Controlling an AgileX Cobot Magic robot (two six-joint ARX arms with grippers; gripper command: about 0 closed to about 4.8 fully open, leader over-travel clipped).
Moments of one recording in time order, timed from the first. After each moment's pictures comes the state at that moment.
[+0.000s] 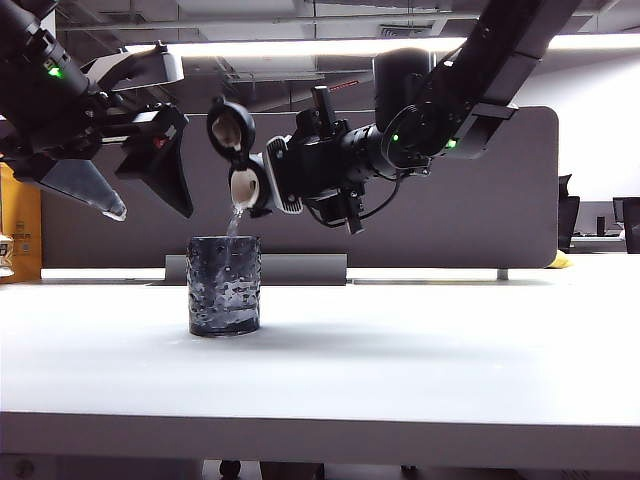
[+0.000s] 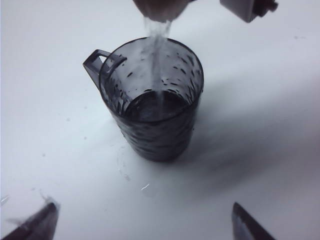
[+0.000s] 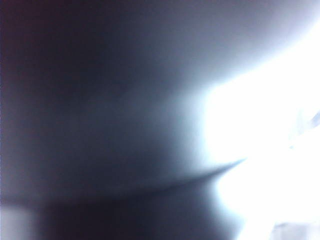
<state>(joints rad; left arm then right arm) -0.41 1.26 0.76 -0.11 0.01 0.10 0.48 2.19 1.55 0.64 -0.31 -1.82</state>
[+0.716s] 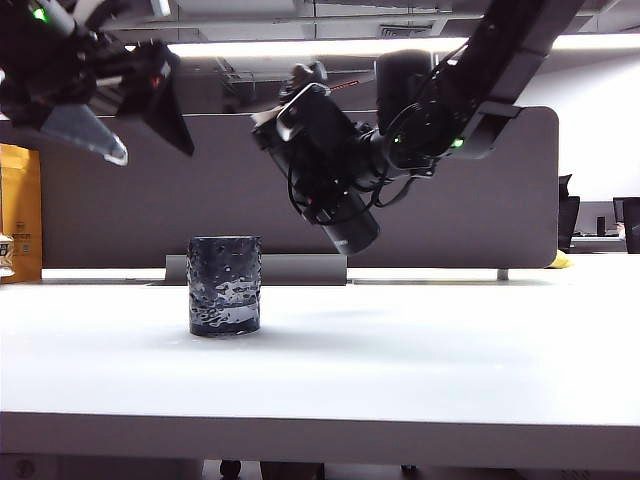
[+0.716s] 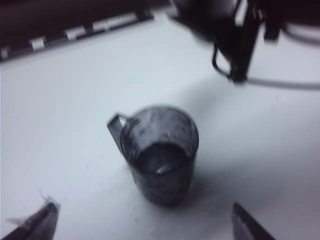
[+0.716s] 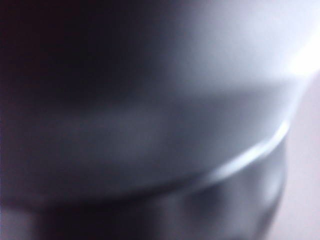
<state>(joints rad) -0.41 1.14 0.76 -0.05 0.02 0.10 0.48 2.15 1.48 0.63 -0.16 -0.68</state>
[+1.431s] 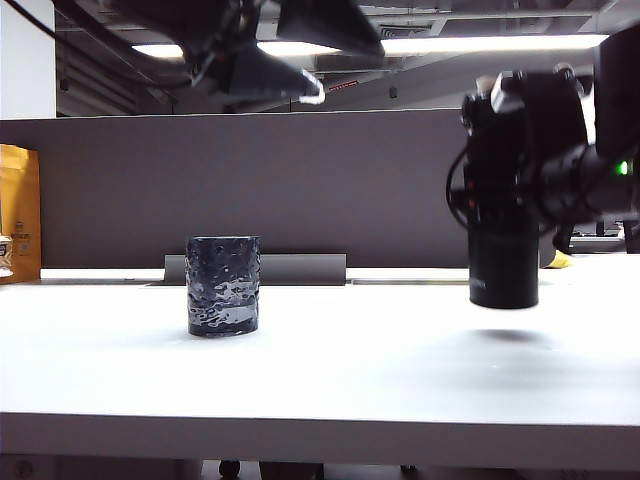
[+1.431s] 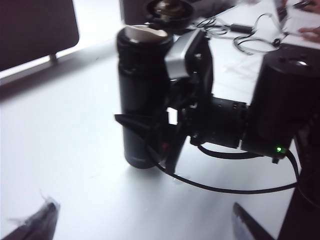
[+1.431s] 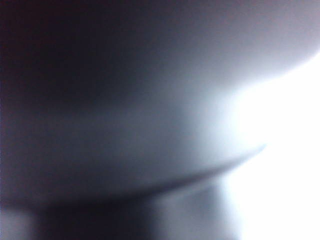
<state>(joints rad) -0.72 1.28 0.76 0.33 0.27 0.07 0.33 1.79 0.54 1.30 0.09 -0.06</state>
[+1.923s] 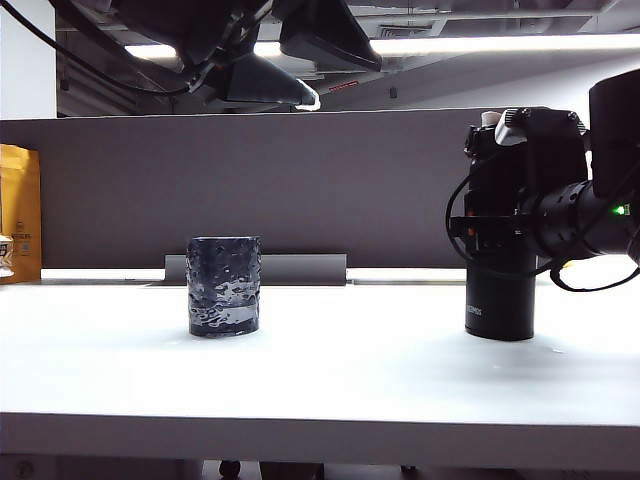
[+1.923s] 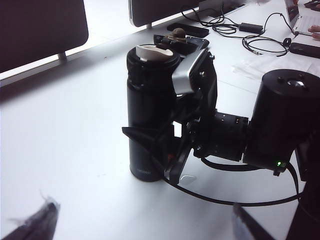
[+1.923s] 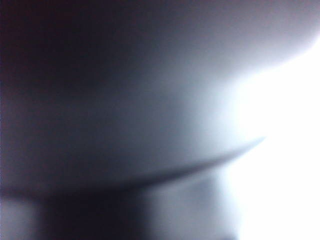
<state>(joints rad) -0.72 1.29 0.76 0.34 0.25 0.07 0.32 1.89 0.54 1.37 0.09 0.01</state>
